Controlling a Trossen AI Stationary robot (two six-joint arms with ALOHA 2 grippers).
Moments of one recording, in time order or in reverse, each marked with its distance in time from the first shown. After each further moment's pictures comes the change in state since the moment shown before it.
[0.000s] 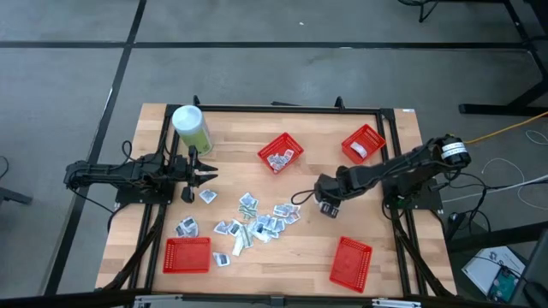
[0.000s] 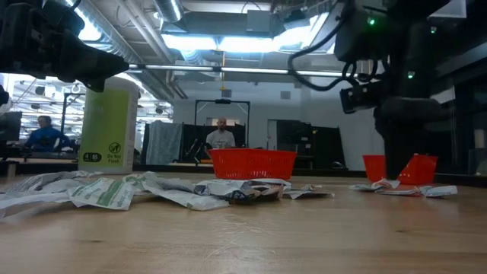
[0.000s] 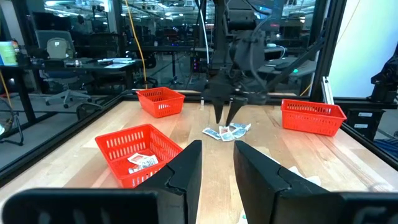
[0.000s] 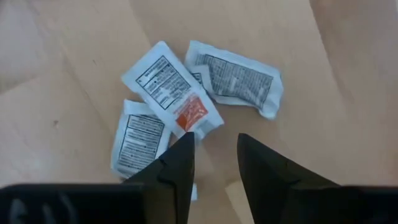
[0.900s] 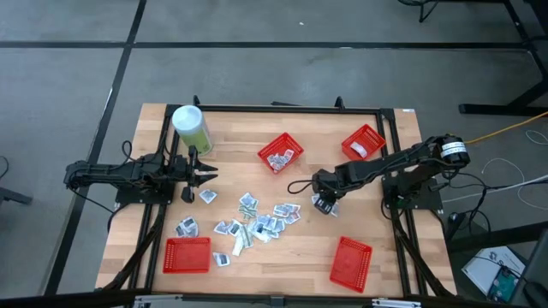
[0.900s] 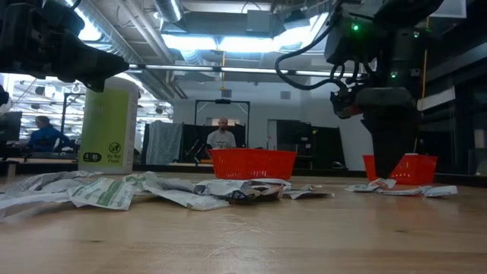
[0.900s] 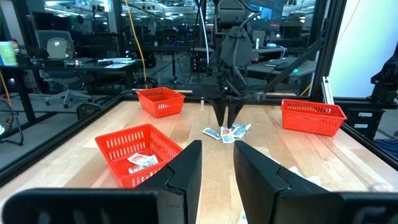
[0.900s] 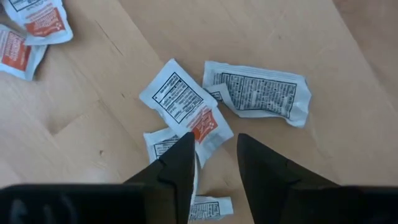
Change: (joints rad) left arm 0.000 0.000 0.000 0.000 0.000 0.000; right arm -0.074 0.000 -0.001 0.073 -0.134 0.107
